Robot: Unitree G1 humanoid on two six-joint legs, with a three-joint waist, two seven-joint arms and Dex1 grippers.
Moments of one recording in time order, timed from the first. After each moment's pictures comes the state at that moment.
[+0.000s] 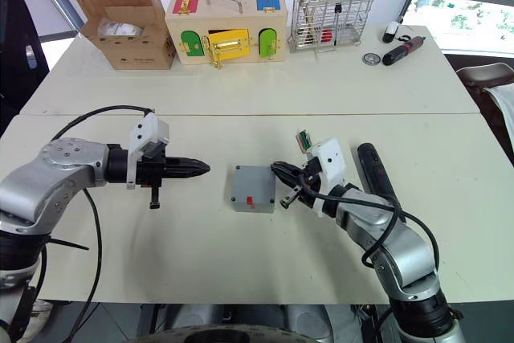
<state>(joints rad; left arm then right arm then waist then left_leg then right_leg) -0.40 0.83 -0.07 -0.34 -0.55 0.73 -1.06 -0.09 -0.47 0.08 -0.60 0.45 0.73 0.45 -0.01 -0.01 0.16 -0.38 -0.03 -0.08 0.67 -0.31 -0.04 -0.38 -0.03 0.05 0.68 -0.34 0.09</state>
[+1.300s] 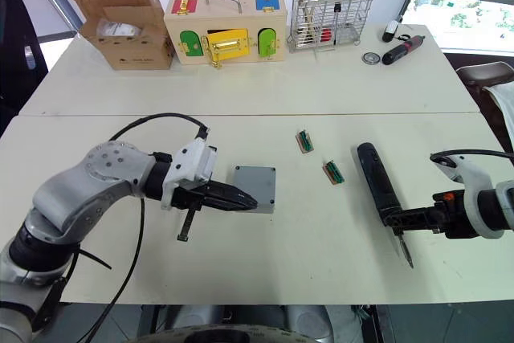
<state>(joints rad) -0.47 0.71 -0.26 -0.57 -0.60 0.74 -1.09 -0.11 -1.35 -0.30 -0.17 1.18 1.61 0.55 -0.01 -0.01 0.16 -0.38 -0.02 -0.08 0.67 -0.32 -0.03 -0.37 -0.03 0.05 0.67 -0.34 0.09</state>
